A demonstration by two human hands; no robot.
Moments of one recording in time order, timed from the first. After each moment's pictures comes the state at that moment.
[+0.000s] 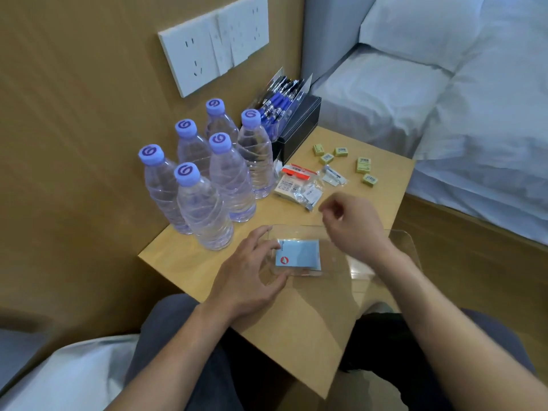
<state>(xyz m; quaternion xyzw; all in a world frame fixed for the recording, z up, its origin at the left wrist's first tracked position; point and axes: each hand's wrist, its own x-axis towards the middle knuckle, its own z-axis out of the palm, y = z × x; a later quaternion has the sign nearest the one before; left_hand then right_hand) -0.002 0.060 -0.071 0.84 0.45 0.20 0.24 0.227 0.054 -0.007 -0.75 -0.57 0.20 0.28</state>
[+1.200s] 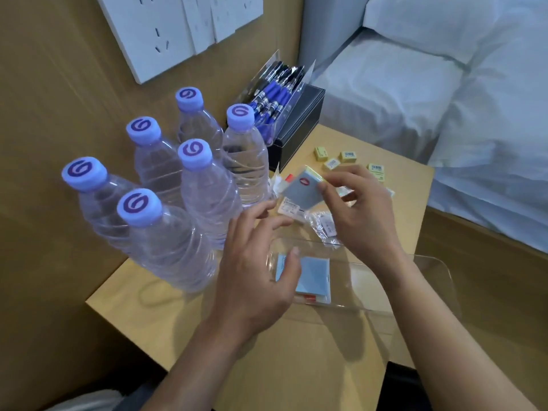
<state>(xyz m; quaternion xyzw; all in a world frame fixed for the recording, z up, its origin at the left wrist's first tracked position) 0.048 0.110 -0.041 0.77 0.43 0.40 0.26 0.236 0.130 -0.028 -0.69 -0.55 0.12 0.46</state>
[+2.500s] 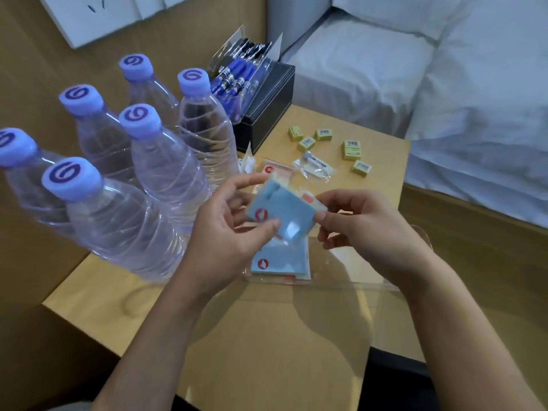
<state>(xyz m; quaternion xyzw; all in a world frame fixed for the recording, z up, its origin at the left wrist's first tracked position) 0.054 0.123 -0.027 0.61 0.39 0.37 0.59 0.246 0.061 -0.010 -0.67 -0.40 0.46 0.42</state>
